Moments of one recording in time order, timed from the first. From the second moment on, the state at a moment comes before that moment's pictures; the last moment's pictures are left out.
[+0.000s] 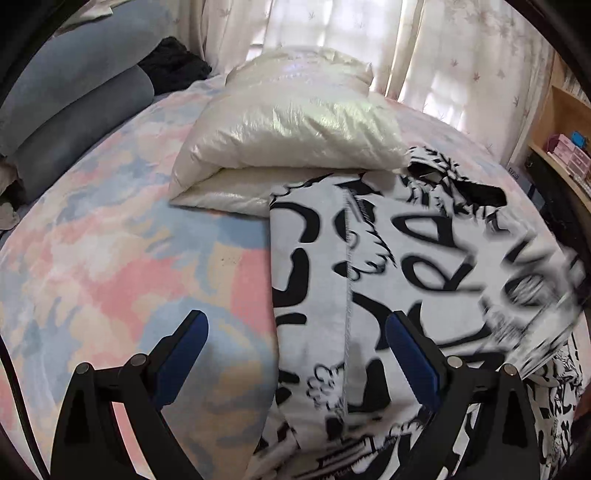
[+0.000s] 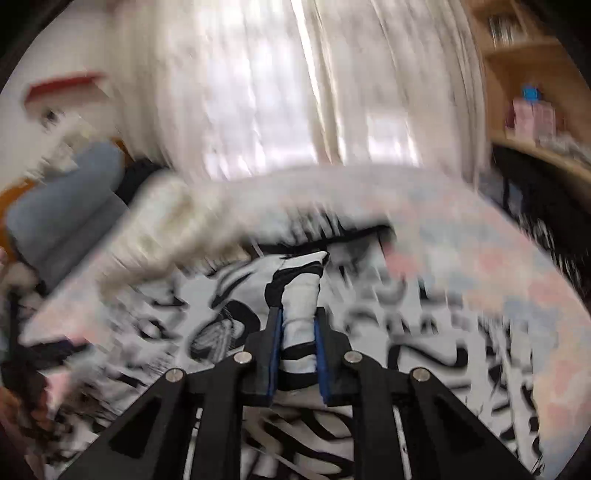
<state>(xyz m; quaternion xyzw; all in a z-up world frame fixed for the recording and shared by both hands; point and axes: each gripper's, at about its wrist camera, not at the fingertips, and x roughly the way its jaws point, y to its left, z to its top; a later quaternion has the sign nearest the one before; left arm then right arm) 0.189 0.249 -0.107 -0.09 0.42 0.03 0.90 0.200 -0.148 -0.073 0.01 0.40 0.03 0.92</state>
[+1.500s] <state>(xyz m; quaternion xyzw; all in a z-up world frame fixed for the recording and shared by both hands) 0.199 0.200 -0.078 -0.01 0.37 0.03 0.93 0.192 -0.158 -0.100 0.09 0.46 0.05 0.88</state>
